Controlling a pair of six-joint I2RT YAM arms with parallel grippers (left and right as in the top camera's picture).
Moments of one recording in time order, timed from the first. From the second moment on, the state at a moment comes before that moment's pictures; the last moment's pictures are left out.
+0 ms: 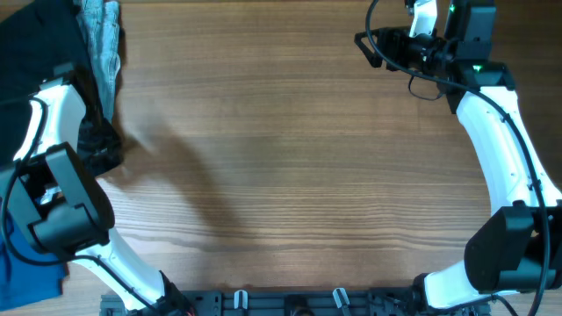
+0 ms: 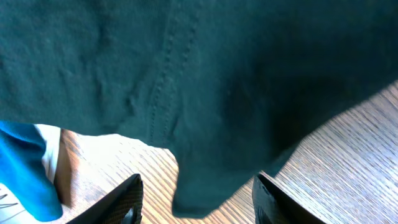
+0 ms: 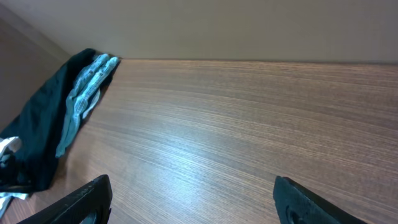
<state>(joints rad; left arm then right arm) 0.36 2.01 1.47 -1.11 -0.32 -0.33 0.00 1.70 1.43 -0.37 -0.61 0.09</state>
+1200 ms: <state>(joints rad) 0.37 2.01 1.39 -0.92 -0.32 -0.31 0.00 1.70 1.43 -0.36 -0.61 0.09</state>
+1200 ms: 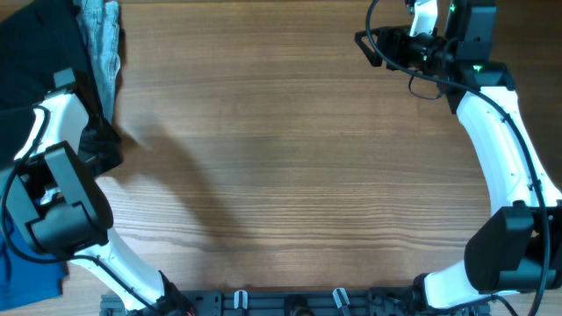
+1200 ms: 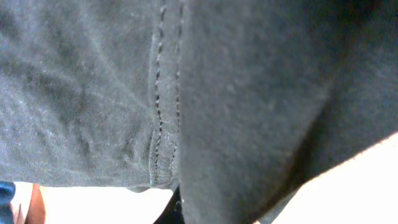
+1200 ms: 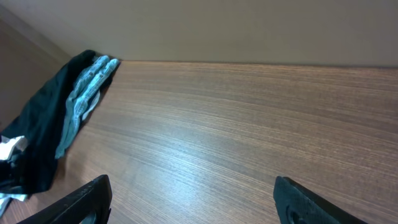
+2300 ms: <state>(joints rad) -0.77 2.05 1.64 -0.31 0.34 -0.45 -0.40 1.54 1.45 -0.31 -0.61 0.16</state>
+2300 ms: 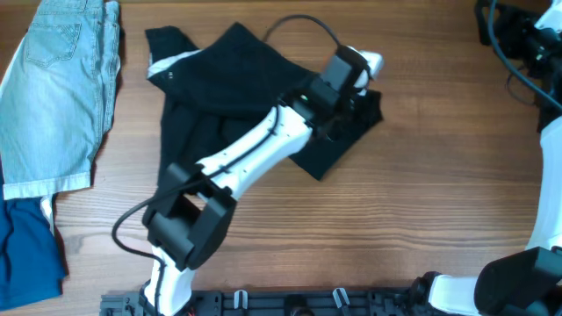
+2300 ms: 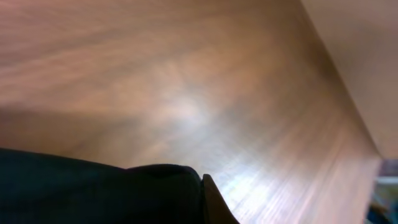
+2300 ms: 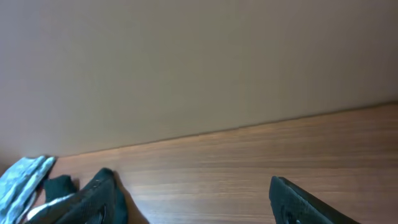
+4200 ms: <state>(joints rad) -0.14 1.66 1.65 -1.05 0.08 -0.47 0.20 2.35 1.92 -0.15 -0.62 0.03</state>
